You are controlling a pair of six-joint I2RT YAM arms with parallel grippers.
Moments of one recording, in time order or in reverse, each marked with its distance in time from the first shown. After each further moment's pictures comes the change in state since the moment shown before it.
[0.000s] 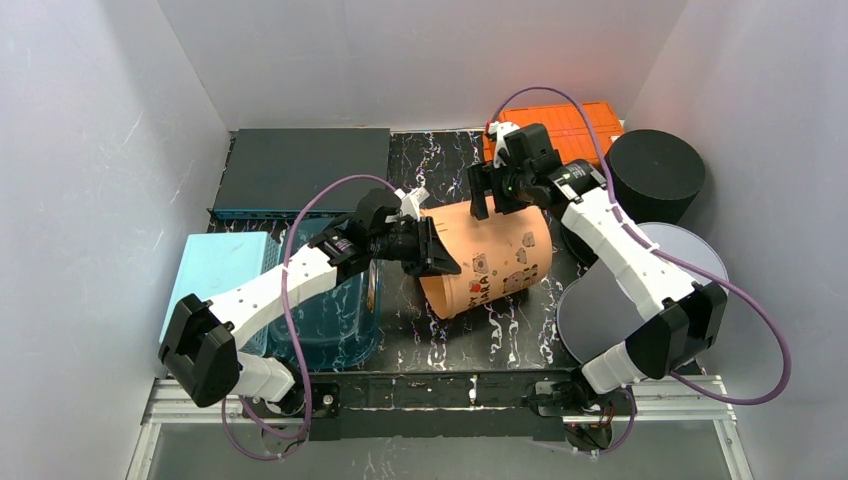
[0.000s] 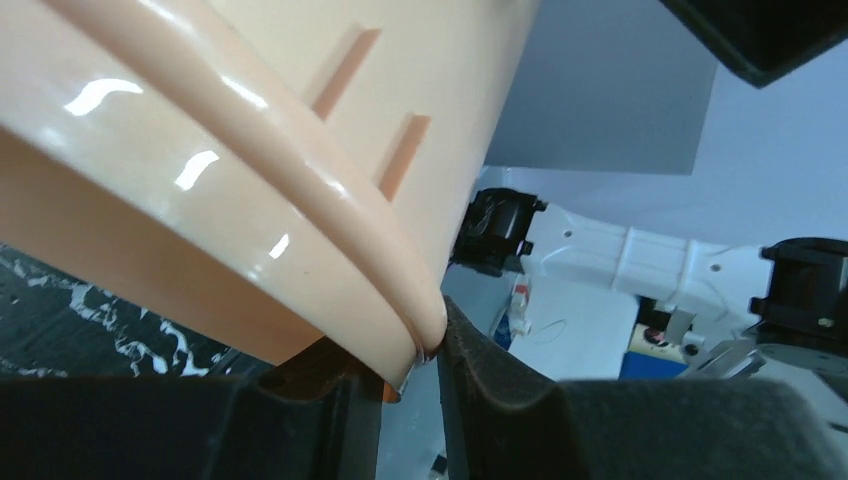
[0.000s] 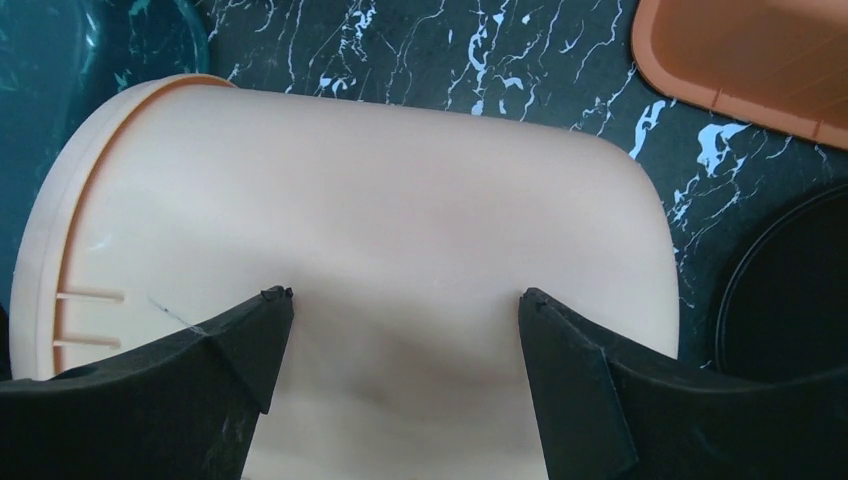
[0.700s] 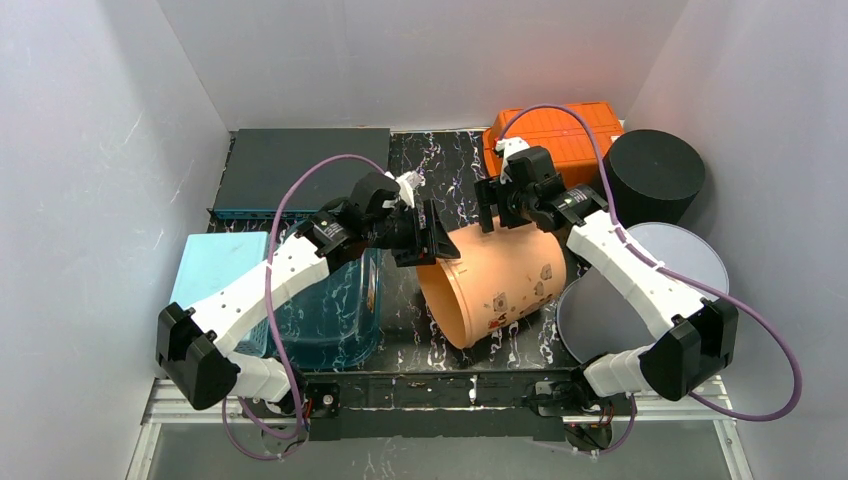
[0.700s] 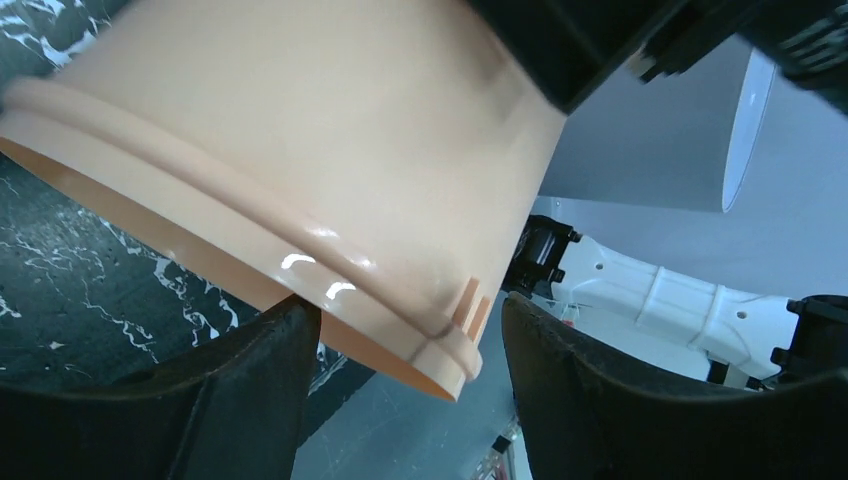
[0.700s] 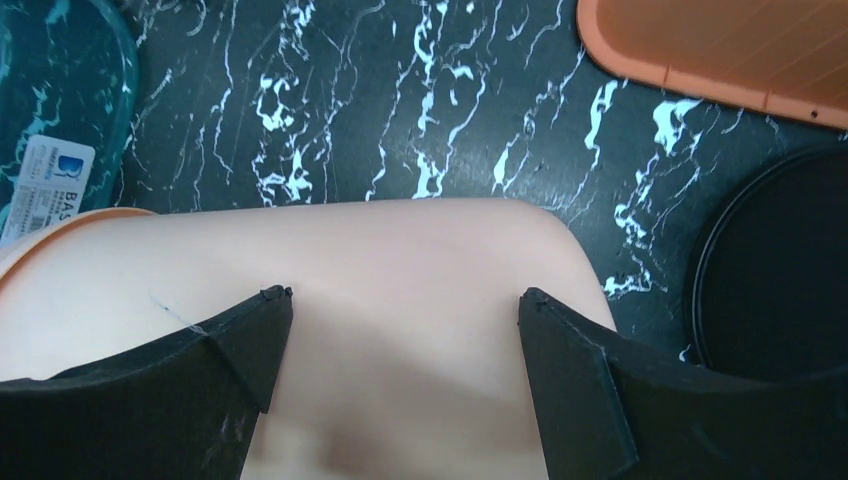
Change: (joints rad) left arm -0.008 -0.013 0.187 -0.312 -0.149 0.092; right arm 0.037 -0.110 -0.222 0.177 0.133 -0.017
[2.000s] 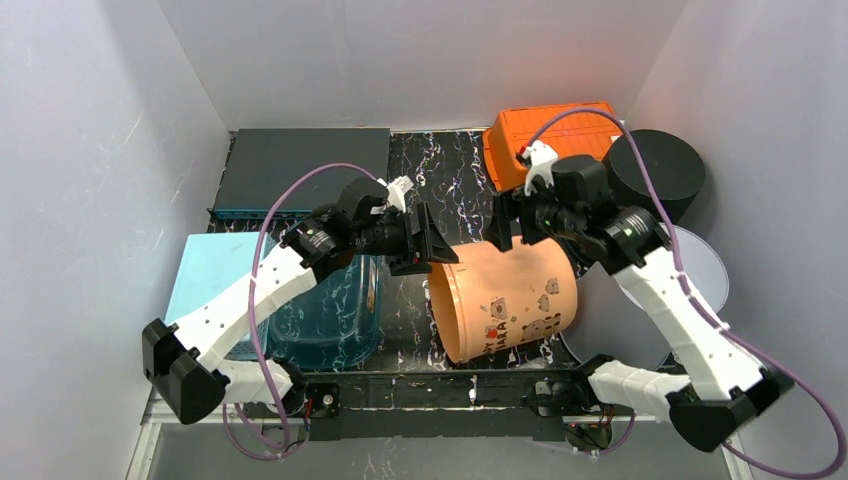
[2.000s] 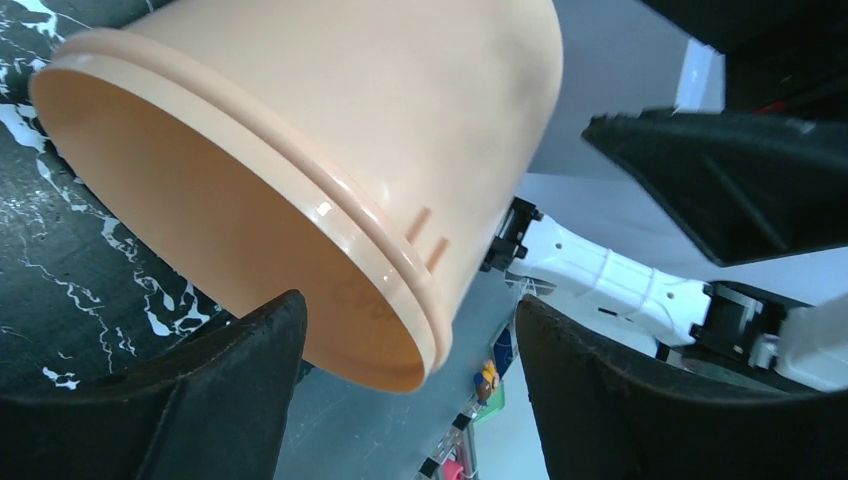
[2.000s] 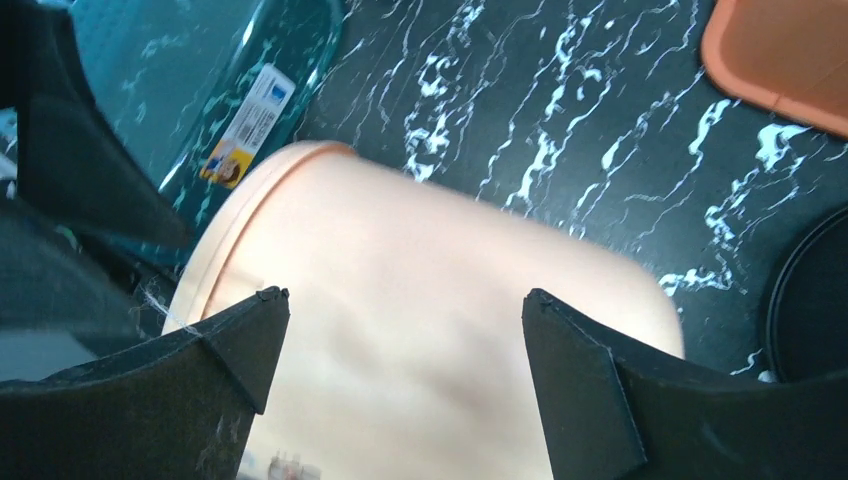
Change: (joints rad) left arm 0.000 -0.076 -0.014 -0.024 0.025 -0.077; right arm 0.002 -0.219 0.057 -0.158 -0.229 -0.004
